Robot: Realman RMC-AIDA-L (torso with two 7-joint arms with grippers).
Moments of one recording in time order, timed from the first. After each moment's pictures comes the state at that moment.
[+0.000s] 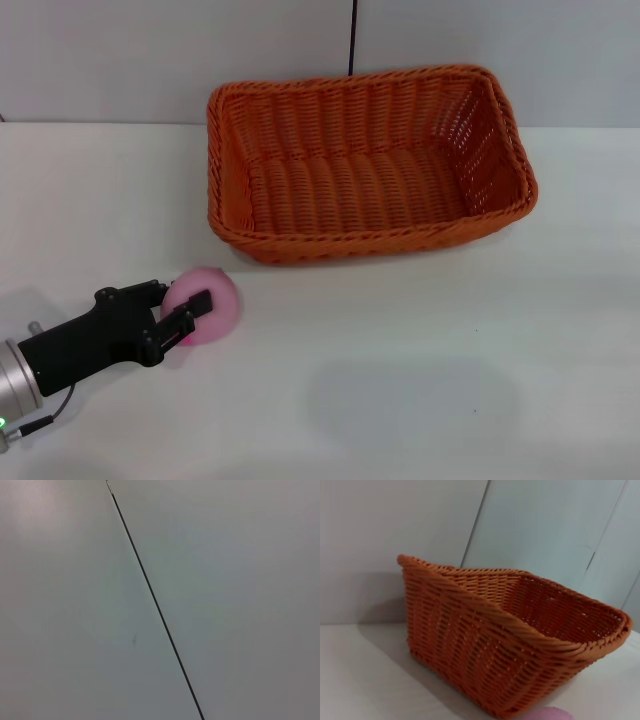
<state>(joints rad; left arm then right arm) -0.25 -2.02 -2.12 -0.30 1.45 -1.35 2.13 0.16 2.07 -0.25 -0.18 -1.01 -1.81 0.81</state>
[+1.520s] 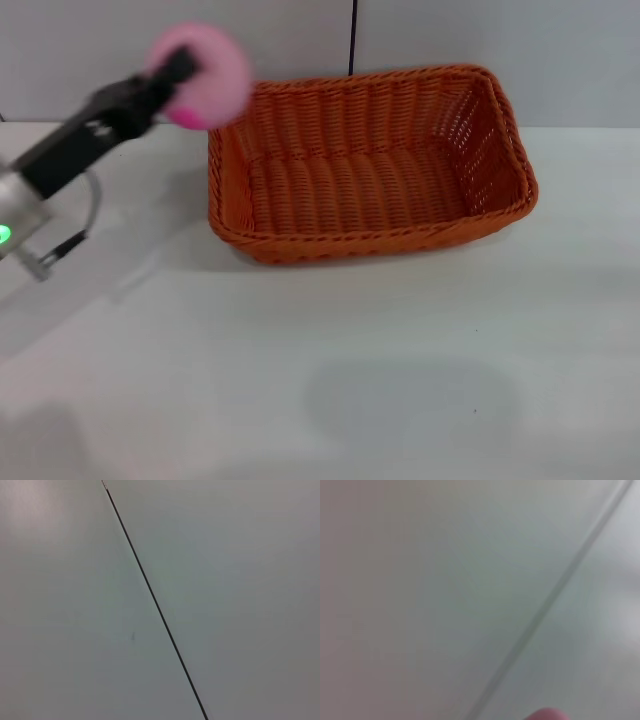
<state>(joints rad) -0.49 -2.06 -2.51 -0.32 1.44 -1.54 1.77 0.18 2.07 -0.25 -0.17 -1.00 -1.79 0.81</state>
